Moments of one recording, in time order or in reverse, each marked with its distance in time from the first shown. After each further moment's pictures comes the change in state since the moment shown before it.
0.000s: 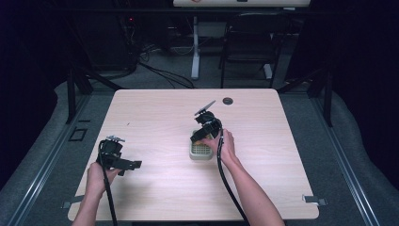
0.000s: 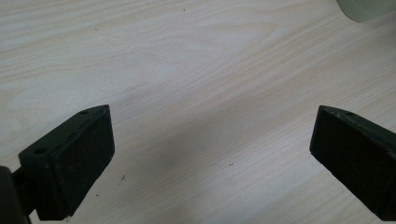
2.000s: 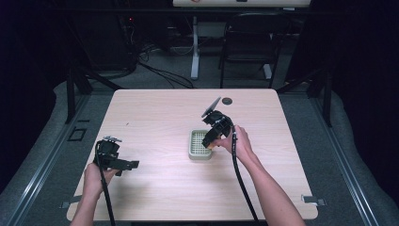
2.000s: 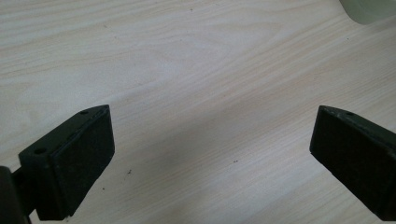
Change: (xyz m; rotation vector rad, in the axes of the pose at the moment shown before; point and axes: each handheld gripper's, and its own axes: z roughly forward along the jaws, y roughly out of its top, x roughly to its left) left arm 0.003 -0.003 -0.003 -0.012 0.011 -0.017; right arm -0.003 -0.012 -0.050 0.202 -0.027 -0.076
